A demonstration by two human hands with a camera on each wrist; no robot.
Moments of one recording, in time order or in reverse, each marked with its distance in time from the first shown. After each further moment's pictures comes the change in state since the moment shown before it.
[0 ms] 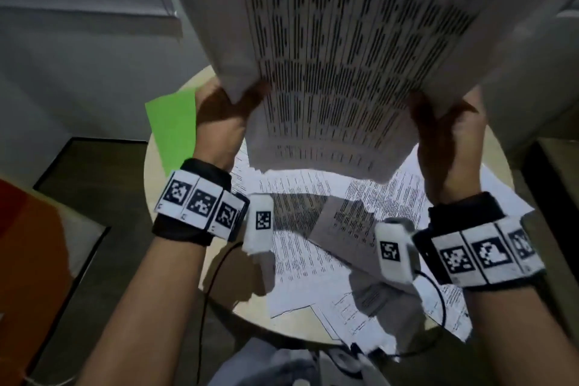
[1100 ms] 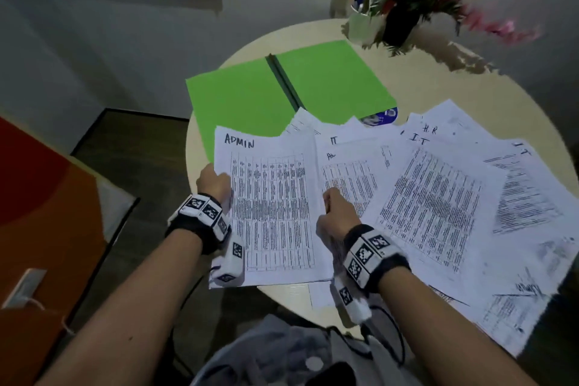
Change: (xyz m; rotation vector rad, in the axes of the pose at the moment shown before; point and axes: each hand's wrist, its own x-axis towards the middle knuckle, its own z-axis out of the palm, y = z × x) left_hand -0.033 -0.131 -0.145 0.770 0.260 -0.877; right_hand -0.110 0.144 0.115 -0.669 -0.720 0.898
